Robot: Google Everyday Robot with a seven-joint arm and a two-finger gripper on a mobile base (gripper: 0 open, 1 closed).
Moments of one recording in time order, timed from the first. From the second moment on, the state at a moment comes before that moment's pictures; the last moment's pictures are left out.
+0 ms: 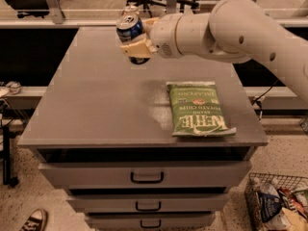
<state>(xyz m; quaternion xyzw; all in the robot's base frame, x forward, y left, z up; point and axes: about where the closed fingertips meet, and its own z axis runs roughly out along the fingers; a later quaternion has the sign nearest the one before) 0.642 0.045 0.970 -0.50 0.63 0.19 0.57</state>
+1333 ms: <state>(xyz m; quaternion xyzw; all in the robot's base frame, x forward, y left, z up) 0.820 -0.069 0.945 -0.40 0.67 0.16 0.60</state>
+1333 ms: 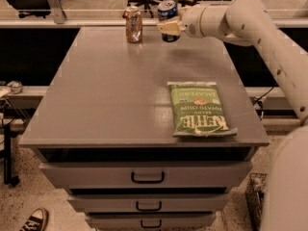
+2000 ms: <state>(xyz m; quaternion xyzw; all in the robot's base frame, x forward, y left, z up) 0.864 -0.053 0.910 -0.39 0.68 0.19 0.59</state>
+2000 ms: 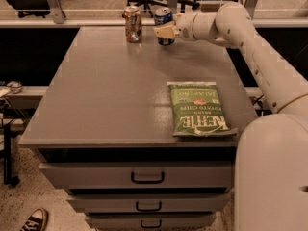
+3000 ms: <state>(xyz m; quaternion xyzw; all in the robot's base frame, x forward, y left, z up) 0.900 -0.012 0.898 -0.37 0.67 0.23 0.60</state>
